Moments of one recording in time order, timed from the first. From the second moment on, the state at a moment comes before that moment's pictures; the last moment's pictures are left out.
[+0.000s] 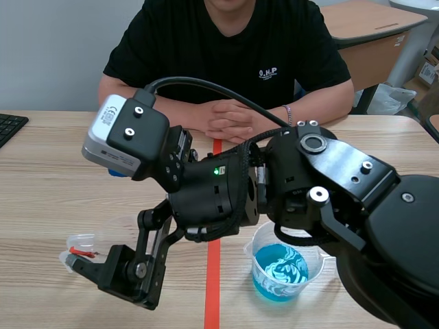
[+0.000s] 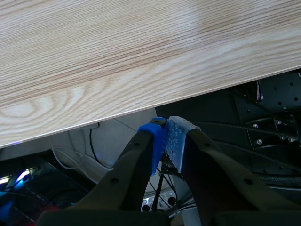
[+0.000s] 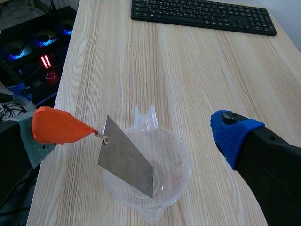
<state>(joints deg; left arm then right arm) 66.5 -21.0 -7.3 103.7 -6.1 -4.6 -3.5 6.2 15.1 -40.0 96.6 6.8 45.4 -9.4</state>
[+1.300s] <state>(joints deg) 66.6 -21.0 -7.3 103.7 -6.1 -4.5 -3.5 -26.4 42.8 -8.4 121.5 14.9 27.9 1.6</state>
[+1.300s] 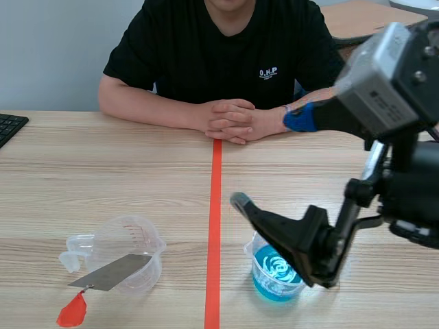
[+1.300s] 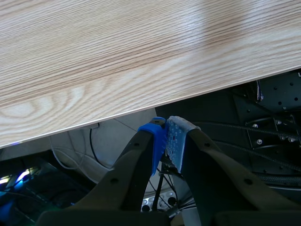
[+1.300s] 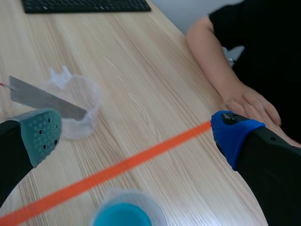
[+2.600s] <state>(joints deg) 61.2 -46.9 -10.6 118.5 -0.9 -3.7 -5.8 -52.6 40.3 11.9 133.3 17.5 26.3 0.7</state>
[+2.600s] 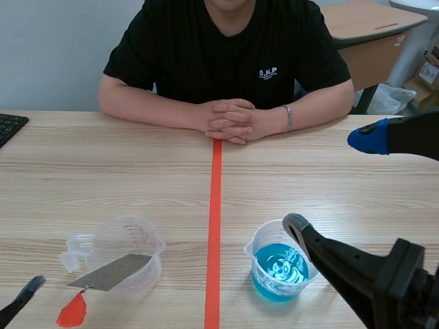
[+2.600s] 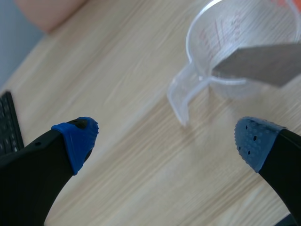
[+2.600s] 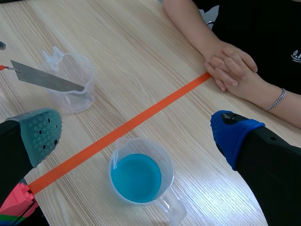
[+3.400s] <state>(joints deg) 58.9 -42.1 -10.6 133.6 -14.7 -7.1 -2.0 -52.6 40.3 11.9 133.3 17.5 25.9 0.3</state>
